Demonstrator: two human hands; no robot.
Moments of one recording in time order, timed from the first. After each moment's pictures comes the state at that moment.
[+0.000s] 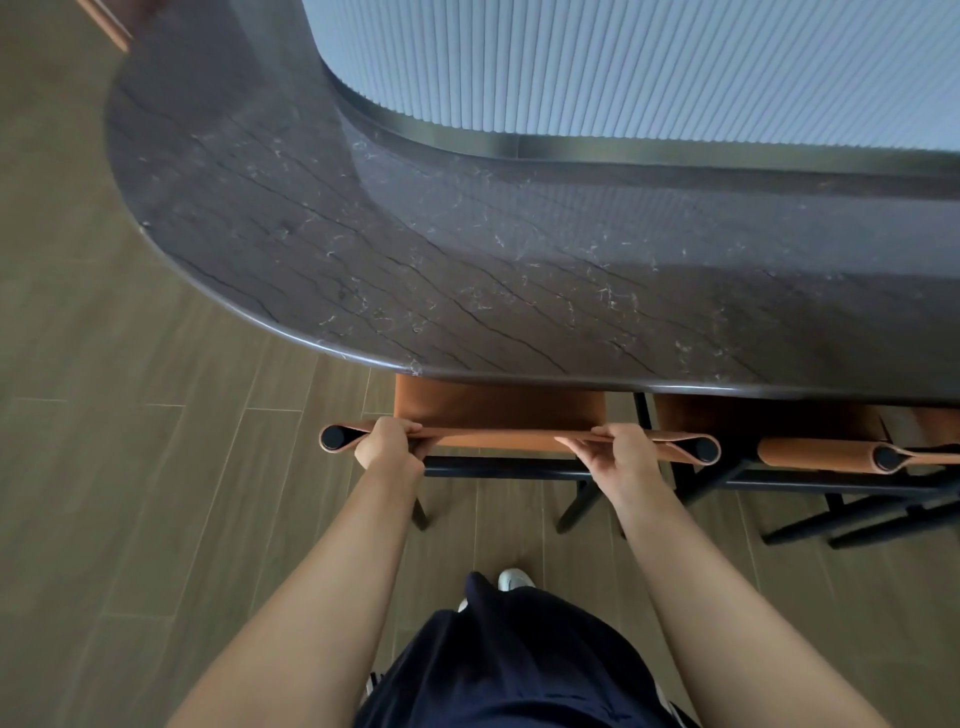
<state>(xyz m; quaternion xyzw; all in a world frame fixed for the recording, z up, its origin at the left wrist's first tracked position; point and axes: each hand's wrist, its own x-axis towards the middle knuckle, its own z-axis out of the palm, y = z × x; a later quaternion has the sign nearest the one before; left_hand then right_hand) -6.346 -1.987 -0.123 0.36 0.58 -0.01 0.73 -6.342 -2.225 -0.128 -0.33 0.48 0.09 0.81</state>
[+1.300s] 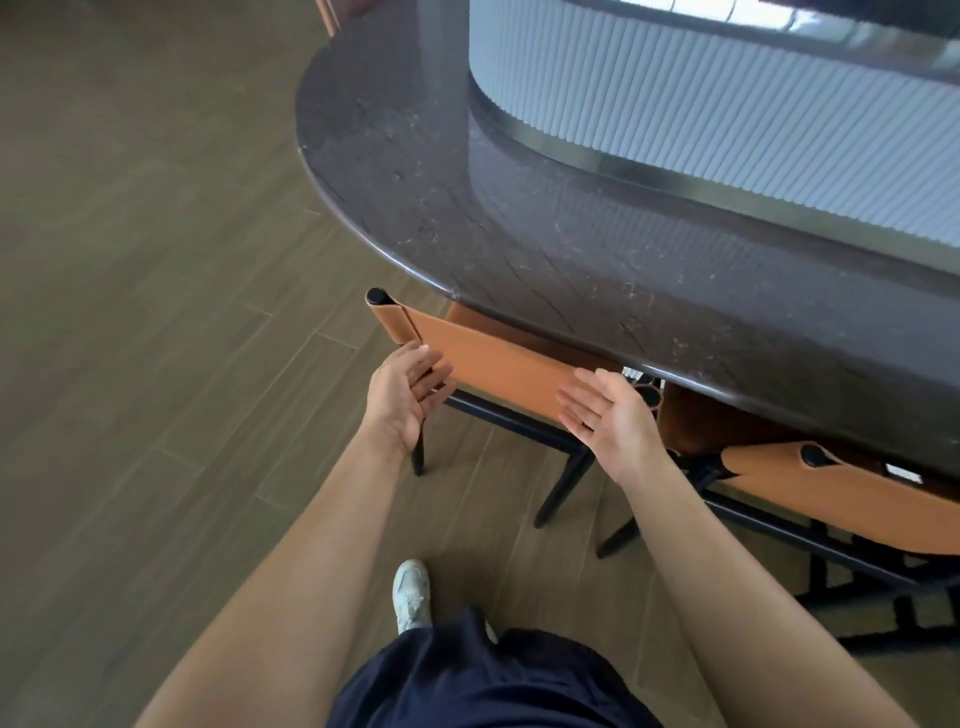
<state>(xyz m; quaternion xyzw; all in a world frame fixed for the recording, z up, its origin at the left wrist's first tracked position) -6.512 -2.065 -0.050 0.40 0.38 0.09 0.83 -6.442 -2.289 -0.051 -0.55 0.16 0.27 0.77</state>
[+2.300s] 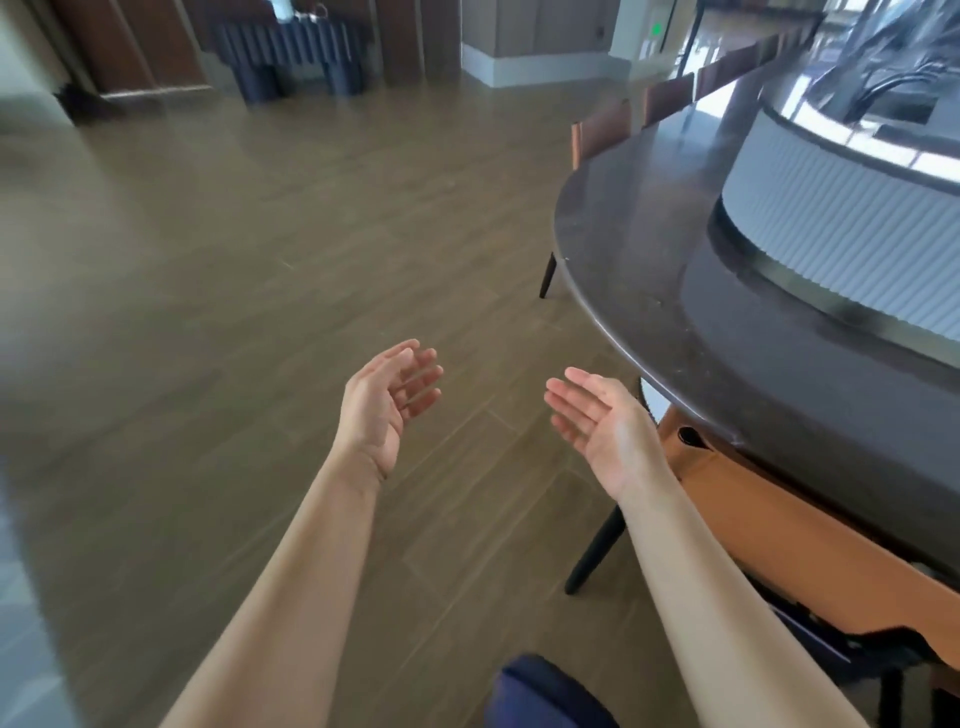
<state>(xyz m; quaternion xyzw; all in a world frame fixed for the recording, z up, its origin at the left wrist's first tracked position) -6.680 -1.704 0.037 0.43 0.33 0.31 0.78 -6.527 -1.881 0.010 -0.52 -0.04 0.37 0.77</state>
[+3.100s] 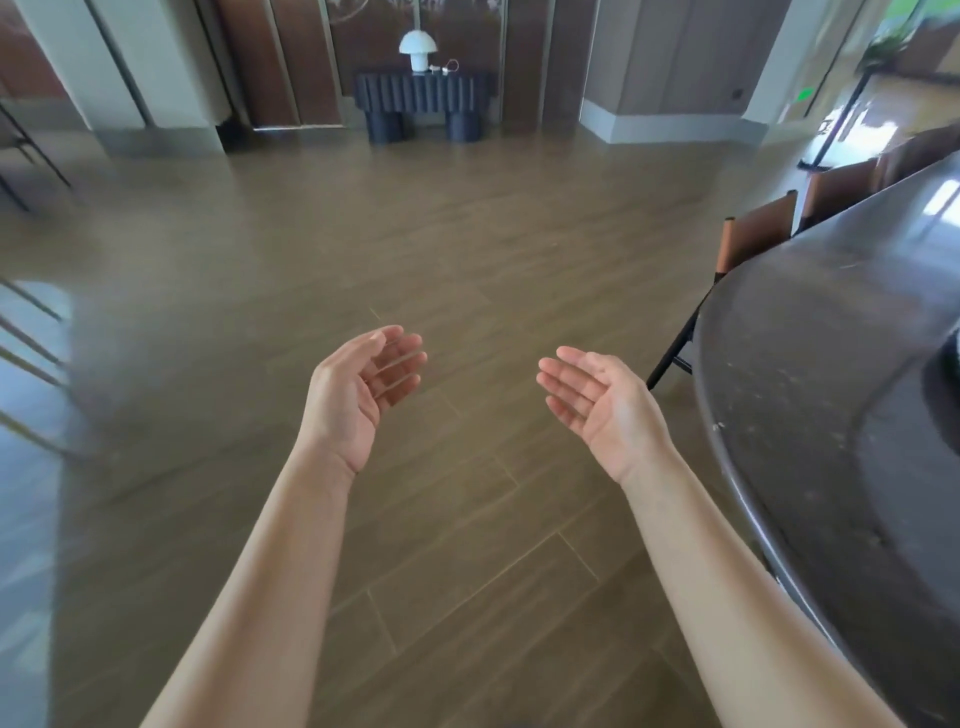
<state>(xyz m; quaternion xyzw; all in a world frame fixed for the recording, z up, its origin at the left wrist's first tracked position) -6.564 -1.368 0.085 0.42 0.31 0.44 0.74 -6.357 -1.506 0.069 -0.50 -0.16 0.44 0.73</state>
